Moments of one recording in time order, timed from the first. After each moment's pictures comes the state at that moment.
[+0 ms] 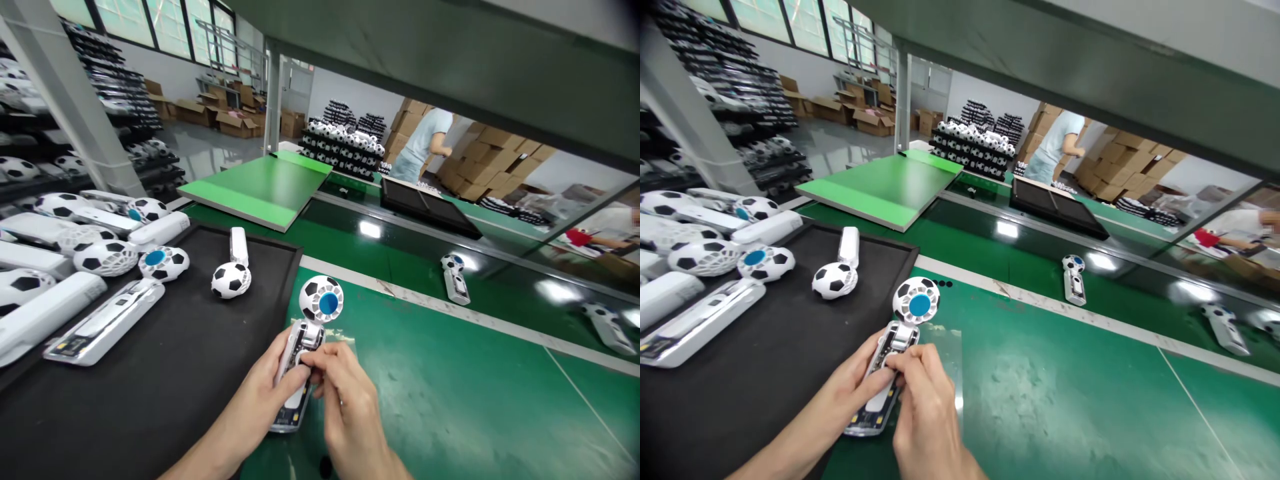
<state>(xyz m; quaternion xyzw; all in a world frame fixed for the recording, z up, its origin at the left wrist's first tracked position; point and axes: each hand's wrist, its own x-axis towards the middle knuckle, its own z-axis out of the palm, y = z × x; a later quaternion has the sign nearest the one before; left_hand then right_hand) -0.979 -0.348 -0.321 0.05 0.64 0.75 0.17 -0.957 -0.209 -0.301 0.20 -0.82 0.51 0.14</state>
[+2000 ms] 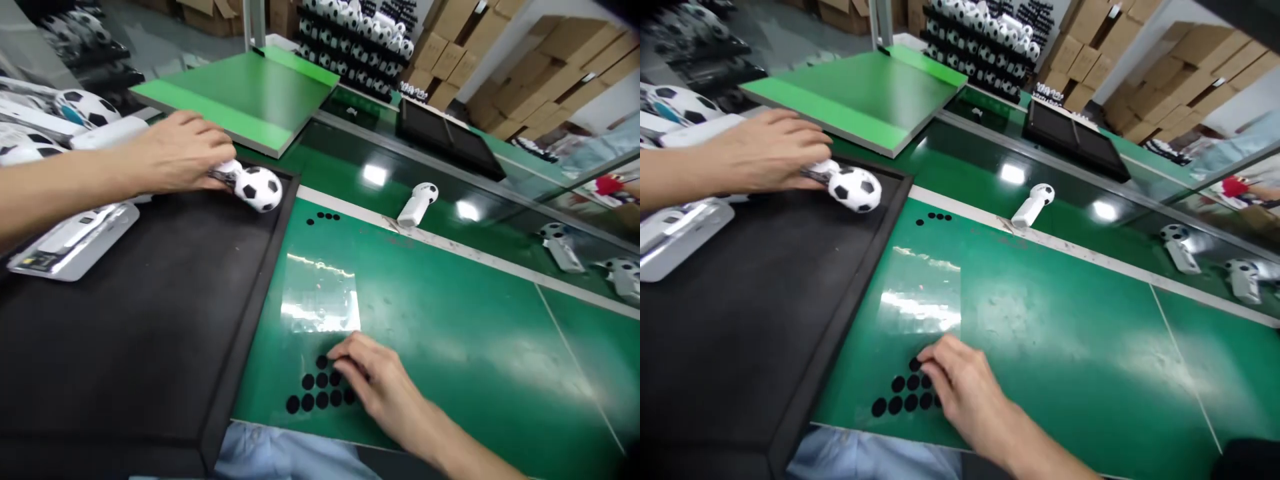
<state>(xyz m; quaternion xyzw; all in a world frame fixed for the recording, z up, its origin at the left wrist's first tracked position) -1.155 -0.458 -0.271 0.22 0.92 0.30 -0.06 -0.914 -0.140 -0.314 0.19 -0.89 0.41 -0.10</state>
